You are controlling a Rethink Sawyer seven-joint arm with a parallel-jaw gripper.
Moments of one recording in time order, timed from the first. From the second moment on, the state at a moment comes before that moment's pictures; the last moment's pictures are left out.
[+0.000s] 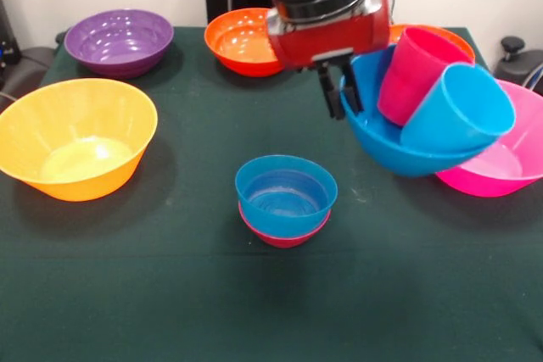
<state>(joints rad) -0.60 -0.57 0.59 1.42 -0.21 0.82 1.79</state>
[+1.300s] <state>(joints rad) -0.74 -0.39 0.69 1.31 -0.28 0.91 1.78</state>
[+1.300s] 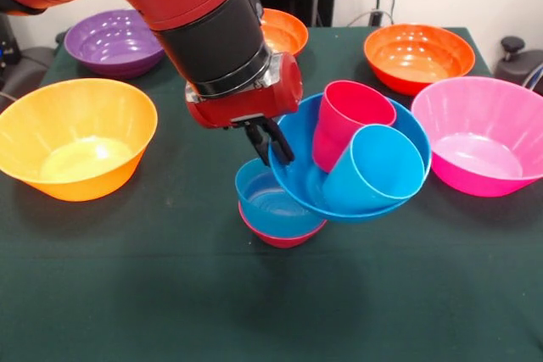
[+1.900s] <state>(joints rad) -0.76 -0.35 0.73 1.26 -0.30 1.00 1.73</state>
